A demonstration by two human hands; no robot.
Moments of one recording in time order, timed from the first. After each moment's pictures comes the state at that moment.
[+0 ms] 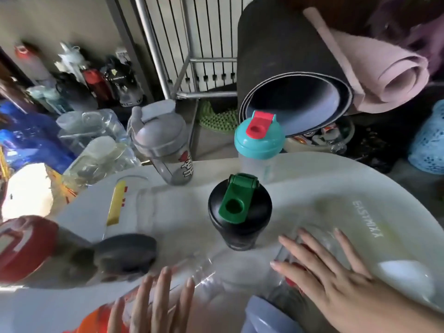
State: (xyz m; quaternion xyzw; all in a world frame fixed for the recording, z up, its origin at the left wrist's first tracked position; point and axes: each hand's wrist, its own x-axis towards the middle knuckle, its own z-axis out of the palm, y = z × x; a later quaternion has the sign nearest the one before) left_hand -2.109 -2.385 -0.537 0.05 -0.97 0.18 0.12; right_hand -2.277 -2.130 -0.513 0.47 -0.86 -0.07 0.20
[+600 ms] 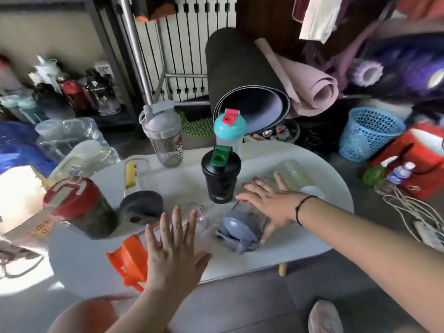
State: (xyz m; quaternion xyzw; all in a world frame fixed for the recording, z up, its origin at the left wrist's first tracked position) left_hand -2.101 -2.379 -0.507 0.07 -1.00 0.03 -0.04; right_hand -2.264 -2.170 -0.447 0.37 -0.88 -0.17 -0.24
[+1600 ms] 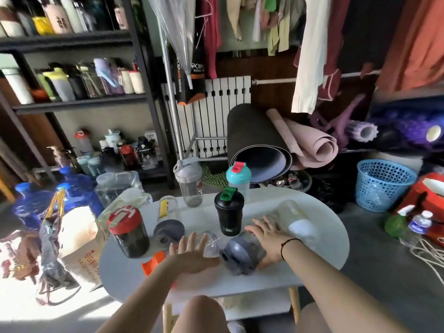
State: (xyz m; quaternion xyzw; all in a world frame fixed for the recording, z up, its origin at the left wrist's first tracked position) left_hand -2.128 -2.377 -0.449 0.14 -0.95 -0.10 -0.25; right_hand -2.238 -2.157 -0.465 0.32 -0.93 -0.01 -0.18
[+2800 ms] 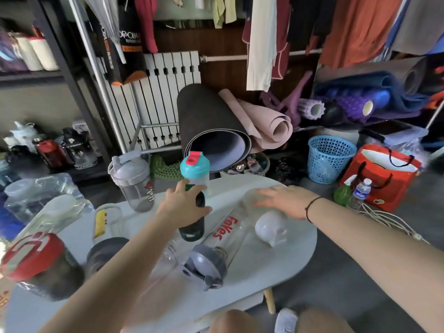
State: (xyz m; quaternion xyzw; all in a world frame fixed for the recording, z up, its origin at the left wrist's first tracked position) left_hand -2.259 -2.334 -0.406 0.00 -1.00 -0.08 -0.03; right_hand -2.308 -2.055 -0.416 0.33 -0.92 -0.17 -0.10
